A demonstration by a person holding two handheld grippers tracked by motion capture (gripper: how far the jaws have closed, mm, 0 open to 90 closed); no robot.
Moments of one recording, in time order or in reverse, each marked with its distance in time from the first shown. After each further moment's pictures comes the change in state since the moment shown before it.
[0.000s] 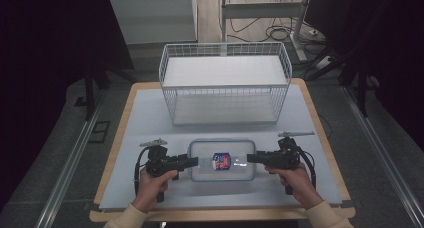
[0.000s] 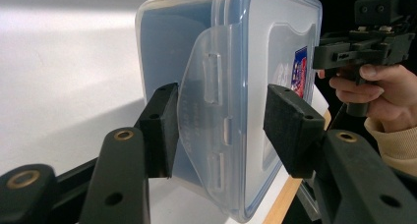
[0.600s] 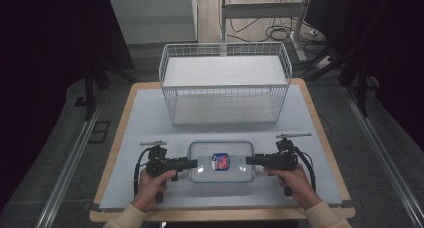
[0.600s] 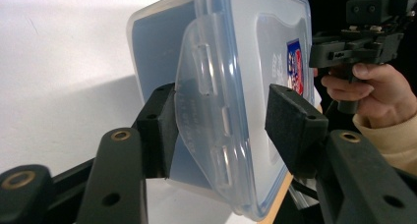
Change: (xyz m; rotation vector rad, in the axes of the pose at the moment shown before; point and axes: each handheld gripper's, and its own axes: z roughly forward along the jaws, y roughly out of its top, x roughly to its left) left arm 0.016 -0.006 0.005 0.041 -0.041 -0.060; right arm -0.009 -0.005 0.008 0.036 0.020 0.050
